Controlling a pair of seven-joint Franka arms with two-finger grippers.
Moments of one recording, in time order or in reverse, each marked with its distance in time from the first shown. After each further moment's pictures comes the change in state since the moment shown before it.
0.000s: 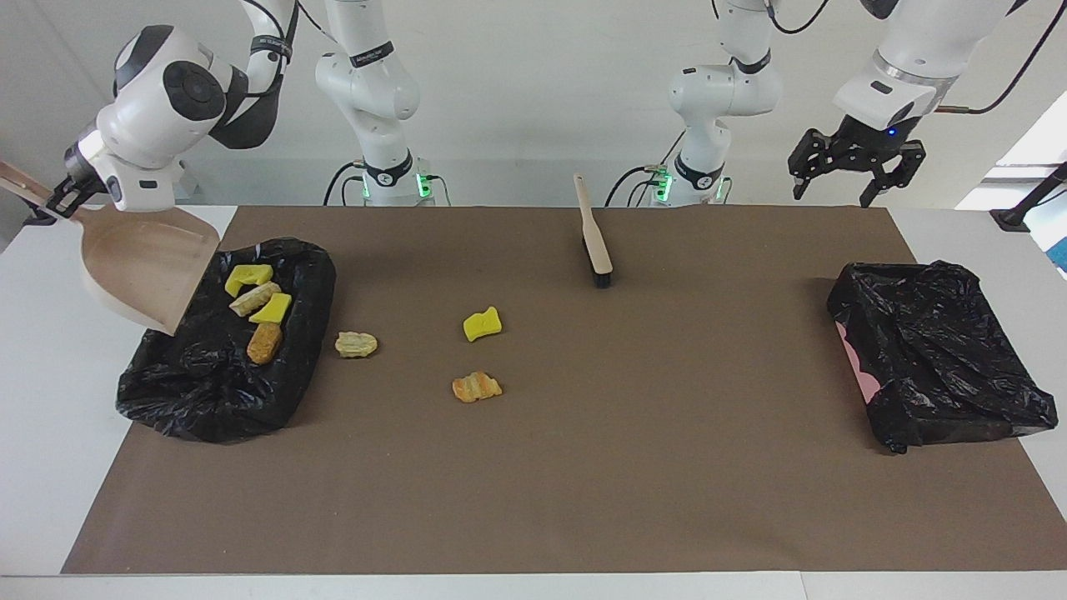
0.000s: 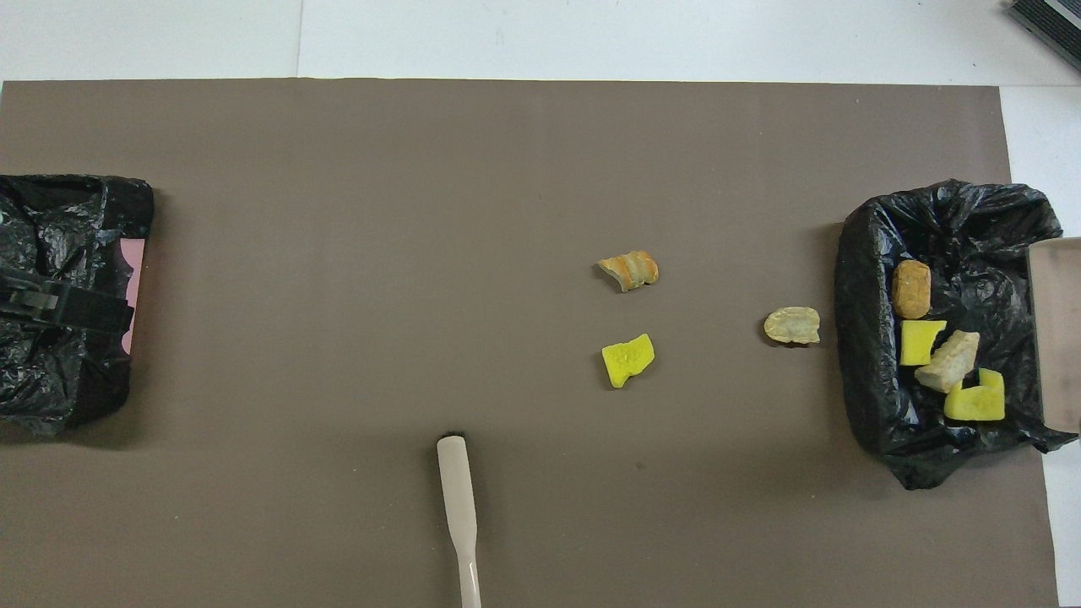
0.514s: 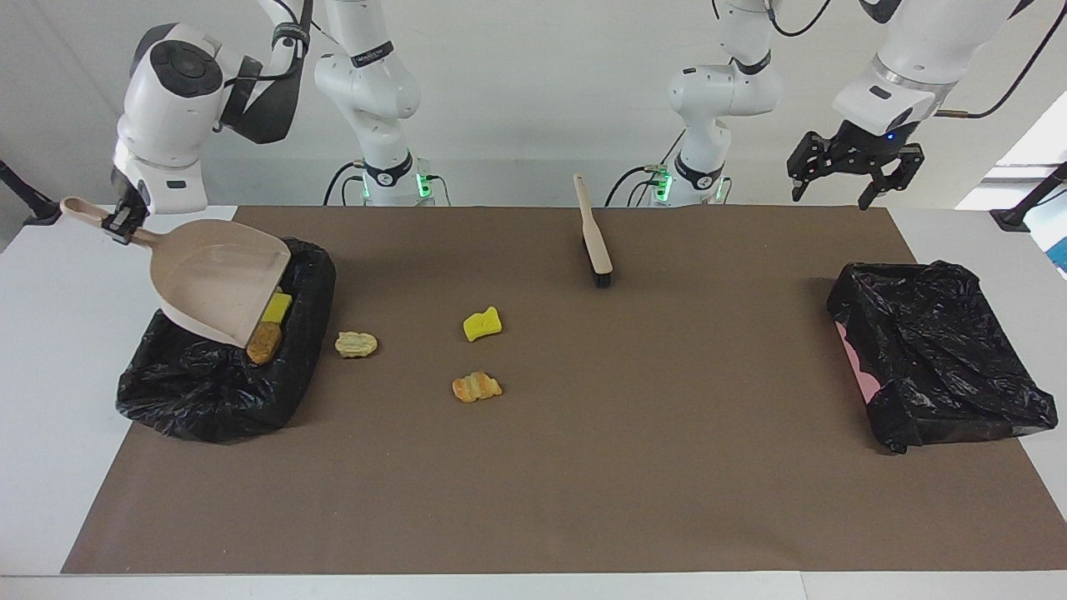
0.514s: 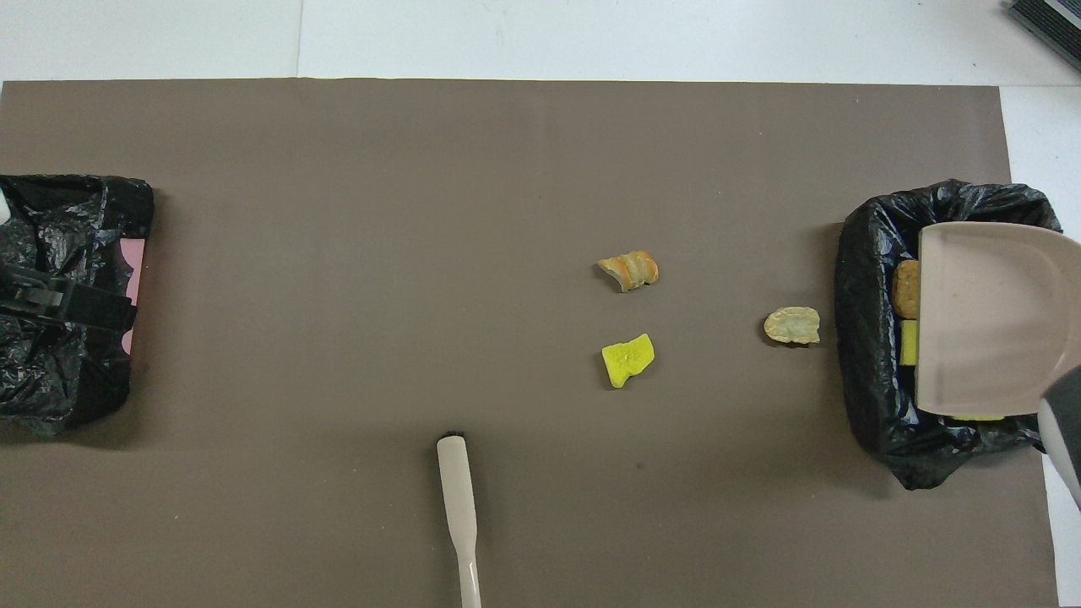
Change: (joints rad) left arm 0.000 0.011 -0.001 0.009 0.000 -0.009 0.000; right arm 0.073 0.001 0.010 0.008 0.373 -0.025 -0.045
